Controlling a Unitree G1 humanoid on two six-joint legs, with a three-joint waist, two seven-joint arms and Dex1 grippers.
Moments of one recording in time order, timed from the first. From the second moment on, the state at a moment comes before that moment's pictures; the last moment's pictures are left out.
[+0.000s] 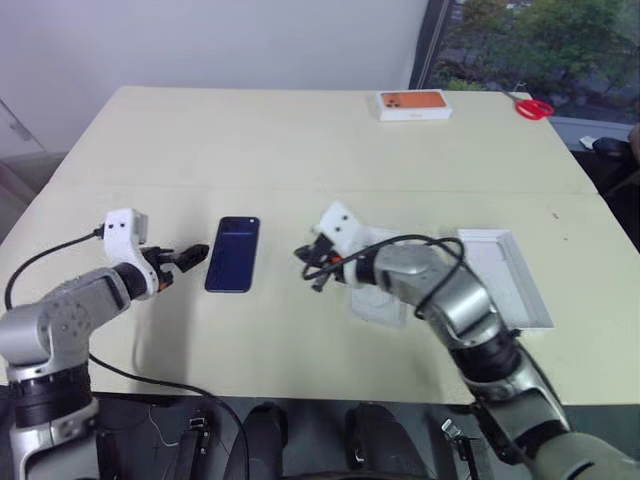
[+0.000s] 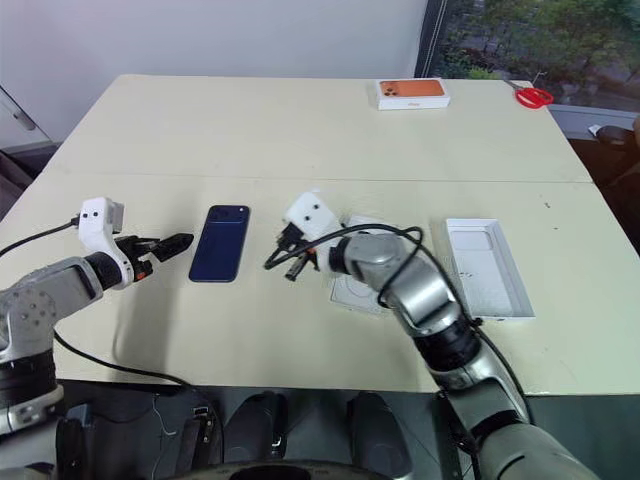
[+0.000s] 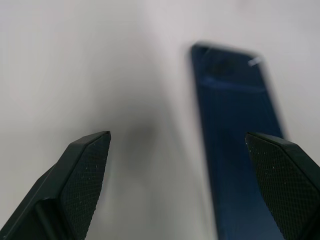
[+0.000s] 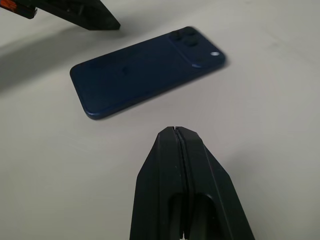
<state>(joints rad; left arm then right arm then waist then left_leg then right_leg) -0.37 0.55 0.49 -0.12 -0.69 1.30 -0.24 -0.66 -0.26 0.44 -0.18 0.21 0.87 0.52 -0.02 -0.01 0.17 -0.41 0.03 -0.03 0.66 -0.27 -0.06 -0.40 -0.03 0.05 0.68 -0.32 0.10</state>
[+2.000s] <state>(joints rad) -0.54 0.40 0.44 0.06 -1.16 1.58 -0.06 -0.72 -0.29 0.49 0.00 -0.08 0.76 0.65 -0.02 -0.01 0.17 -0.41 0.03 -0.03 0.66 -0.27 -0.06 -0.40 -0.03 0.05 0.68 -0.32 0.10</state>
